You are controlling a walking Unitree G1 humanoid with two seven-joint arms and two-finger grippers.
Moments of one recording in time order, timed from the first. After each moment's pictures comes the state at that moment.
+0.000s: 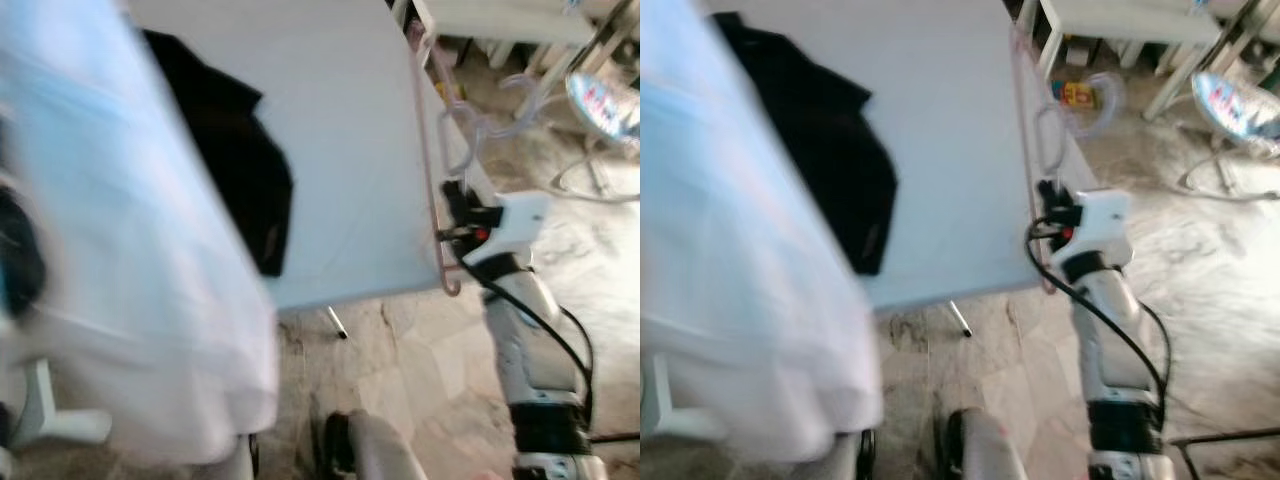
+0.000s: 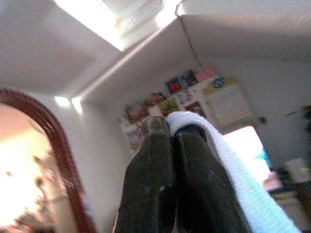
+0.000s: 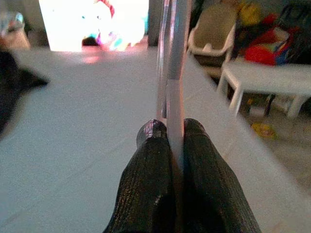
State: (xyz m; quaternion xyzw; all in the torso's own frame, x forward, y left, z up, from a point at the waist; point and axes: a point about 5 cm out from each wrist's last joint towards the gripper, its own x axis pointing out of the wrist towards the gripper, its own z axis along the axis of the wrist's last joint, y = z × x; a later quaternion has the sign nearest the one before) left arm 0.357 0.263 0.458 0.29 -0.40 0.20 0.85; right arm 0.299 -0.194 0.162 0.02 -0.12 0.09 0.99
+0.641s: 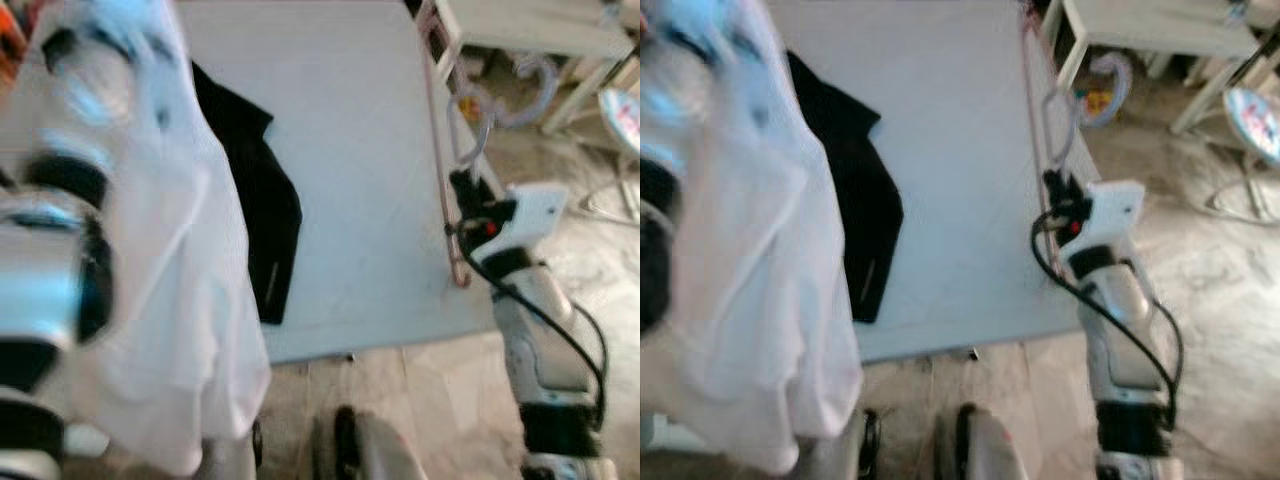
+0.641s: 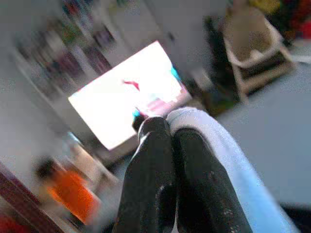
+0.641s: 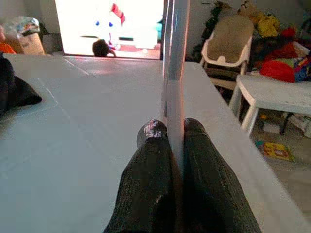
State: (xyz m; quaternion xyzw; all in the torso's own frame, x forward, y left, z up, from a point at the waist) left arm 0.415 0.204 0.307 0.30 -0.19 0.02 0.93; right arm 0.300 -0.191 0.171 0.01 -0.13 0.10 0.99
